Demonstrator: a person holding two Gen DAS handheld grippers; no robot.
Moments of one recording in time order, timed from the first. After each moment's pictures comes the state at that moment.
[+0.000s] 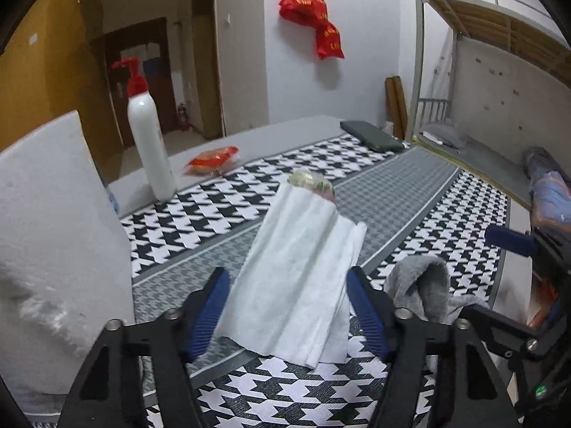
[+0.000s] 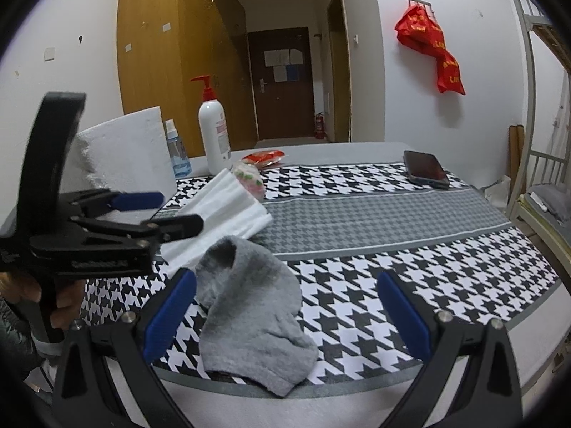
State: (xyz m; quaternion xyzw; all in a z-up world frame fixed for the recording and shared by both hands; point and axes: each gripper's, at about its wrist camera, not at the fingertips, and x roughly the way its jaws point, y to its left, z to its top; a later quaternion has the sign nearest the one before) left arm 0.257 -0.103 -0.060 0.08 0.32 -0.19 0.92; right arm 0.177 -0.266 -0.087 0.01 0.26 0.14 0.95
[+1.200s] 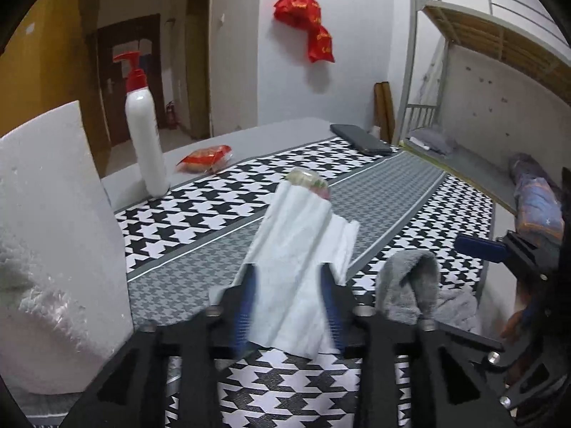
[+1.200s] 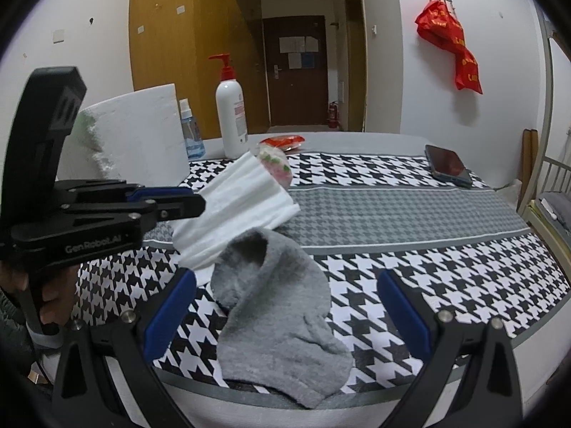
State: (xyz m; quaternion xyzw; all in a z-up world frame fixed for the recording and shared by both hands) left arm 0.255 -0.090 -0.060 0.06 0.32 -0.22 0.92; right arm 0.183 -0.245 -0.094 -0.02 0.28 0.17 0.94
